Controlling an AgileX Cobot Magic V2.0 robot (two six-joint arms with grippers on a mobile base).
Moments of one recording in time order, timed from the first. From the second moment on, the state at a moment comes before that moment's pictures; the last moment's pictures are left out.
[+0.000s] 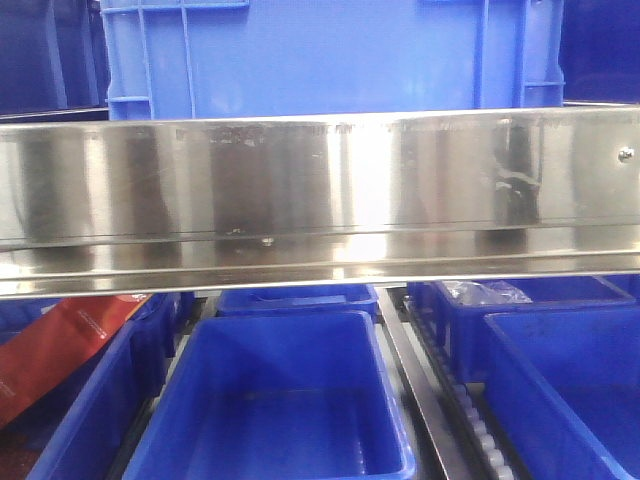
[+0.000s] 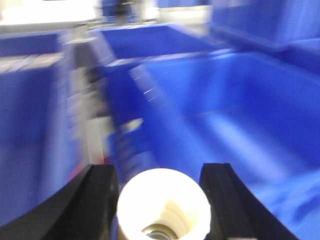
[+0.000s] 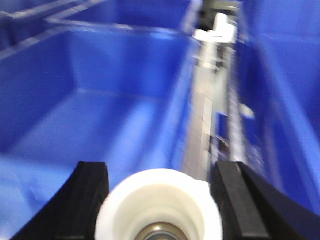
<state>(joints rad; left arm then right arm) -0.21 1.04 -1.32 -0.35 0.63 0.33 0.29 1.08 -1.27 0.16 0.59 -0.10</state>
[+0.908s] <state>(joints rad) -0.50 1.75 -1.75 -0.40 0.50 0.34 0.43 1.66 -1.66 0.17 0.49 -0.10</state>
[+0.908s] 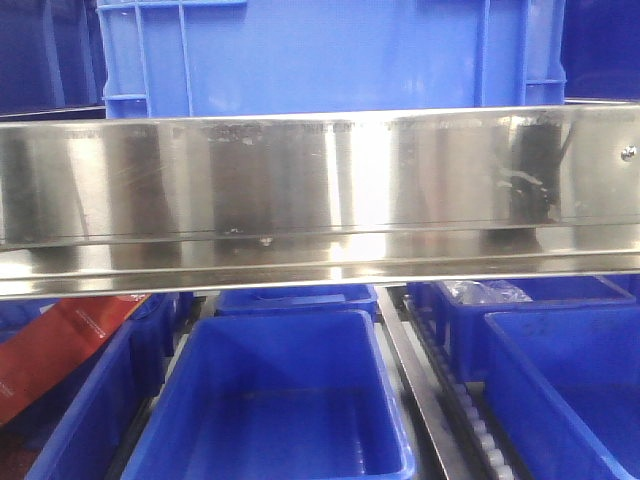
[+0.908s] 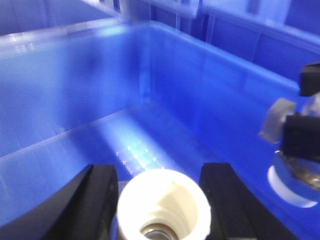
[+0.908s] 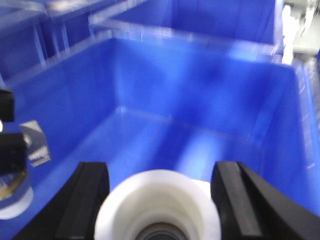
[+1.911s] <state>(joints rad) -0.50 1.78 -1.78 -0.40 0.52 0.34 0.43 1.68 -1.67 0.17 0.50 -0.10</state>
